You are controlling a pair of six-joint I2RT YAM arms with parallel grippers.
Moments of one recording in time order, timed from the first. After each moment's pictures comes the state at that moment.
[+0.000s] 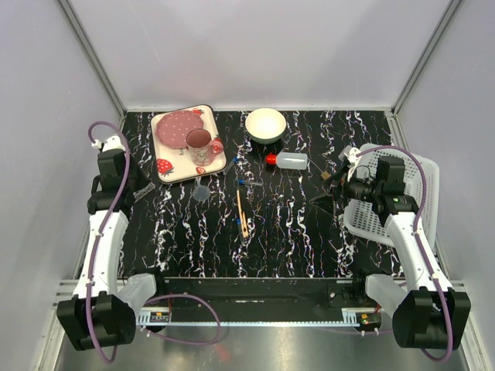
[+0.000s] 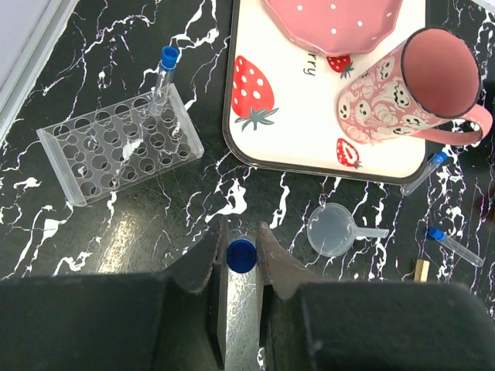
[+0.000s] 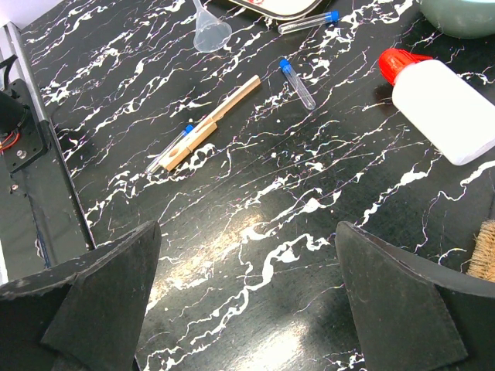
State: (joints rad) left arm 0.13 0.98 0.89 -0.49 -0.05 -0.32; right arm -0.04 1.00 0.75 -0.37 -1.03 -0.32
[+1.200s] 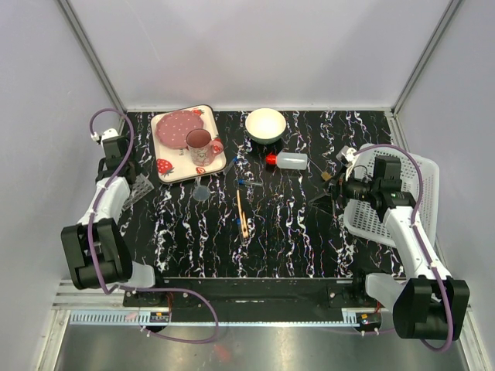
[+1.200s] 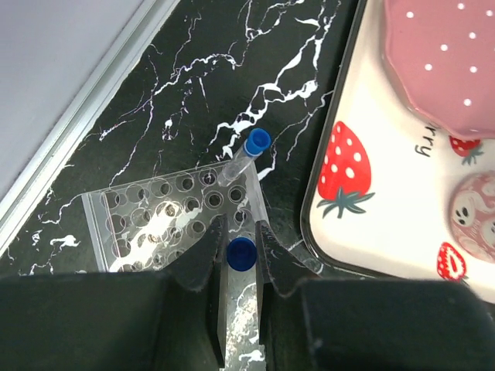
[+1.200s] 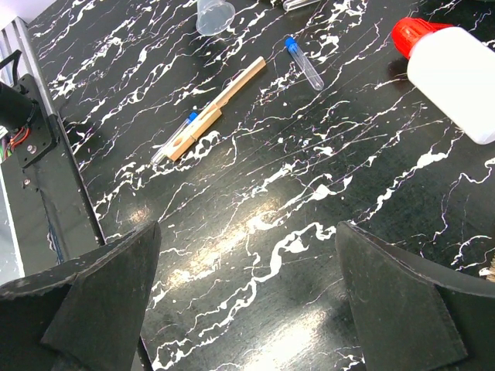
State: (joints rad) left arm 0.22 1.38 0.94 -0.21 -0.19 -0.30; right arm -0.04 1.06 0.75 -0.40 -1.03 -0.33
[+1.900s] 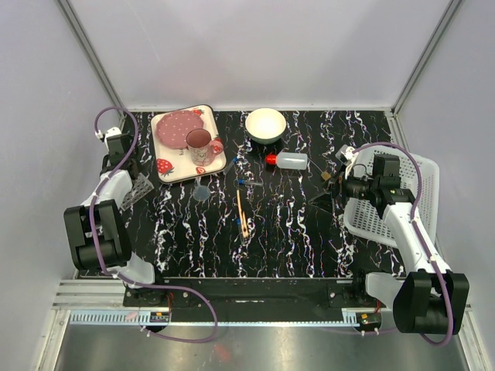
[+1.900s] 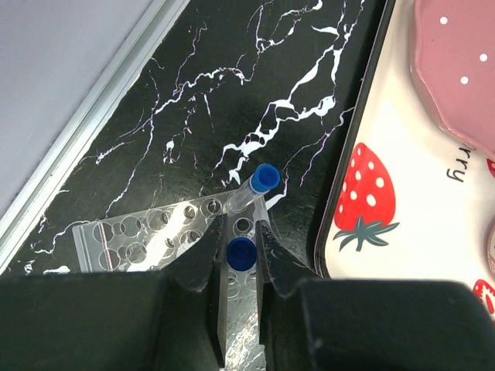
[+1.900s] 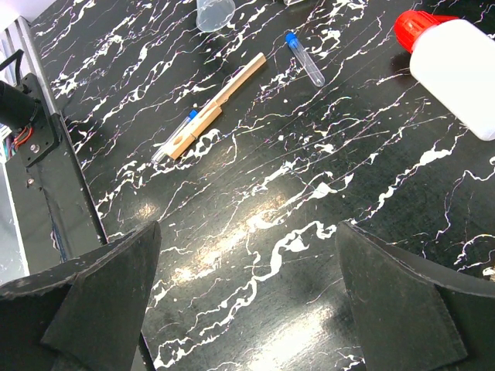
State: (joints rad) left arm 0.23 1.53 0.97 -0.12 -0.23 -0.28; right arm -0.04 1.10 0.77 -0.41 -1.04 -0.34
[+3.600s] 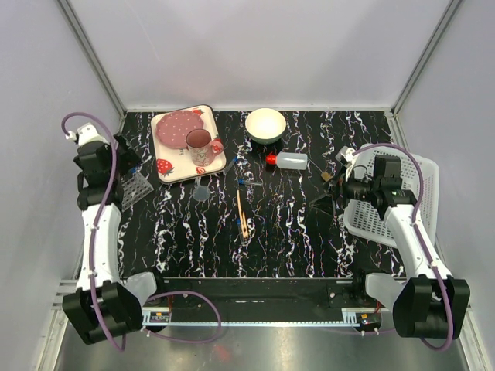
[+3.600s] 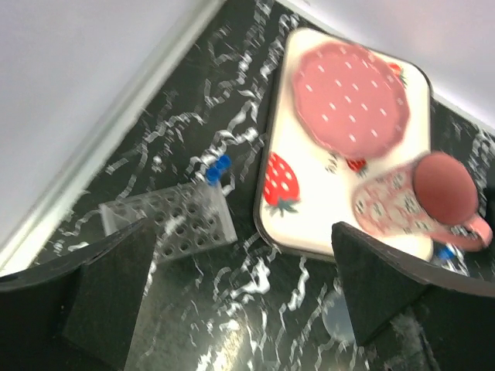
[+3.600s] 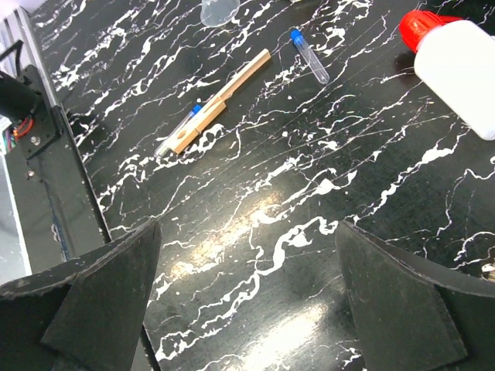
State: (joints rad) left arm 0.26 1.05 0.95 -0.30 -0.11 -0.30; right arm -0.04 1.07 0.78 -0.45 -1.04 -0.37
